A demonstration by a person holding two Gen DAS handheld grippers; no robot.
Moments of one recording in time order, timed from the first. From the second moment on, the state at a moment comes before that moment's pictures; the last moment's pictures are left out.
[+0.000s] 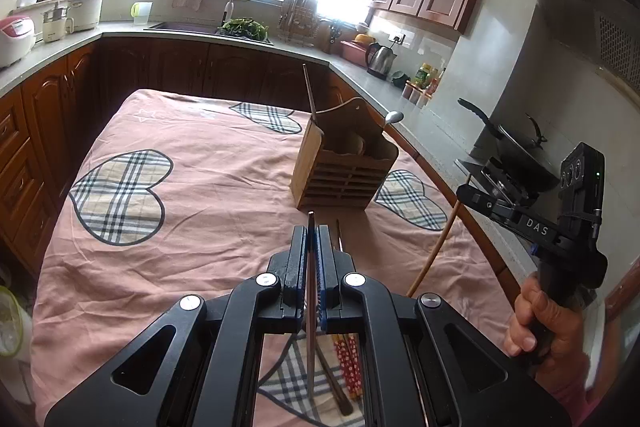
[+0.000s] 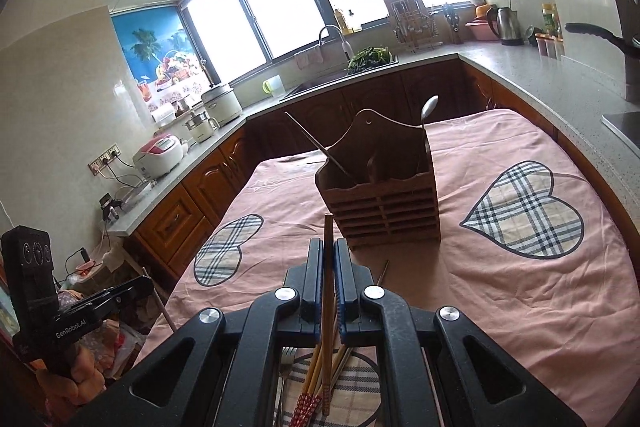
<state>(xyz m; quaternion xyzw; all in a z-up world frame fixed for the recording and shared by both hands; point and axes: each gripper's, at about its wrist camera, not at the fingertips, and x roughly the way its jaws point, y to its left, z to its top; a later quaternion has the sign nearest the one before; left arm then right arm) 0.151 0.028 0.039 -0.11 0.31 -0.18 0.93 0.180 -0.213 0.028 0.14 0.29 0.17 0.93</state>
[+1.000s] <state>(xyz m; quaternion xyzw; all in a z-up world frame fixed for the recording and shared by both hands) 0.237 0.005 0.128 -0.13 0.17 -0.17 0.96 0.242 -0.252 0.078 0.14 0.19 0.12 0.96</state>
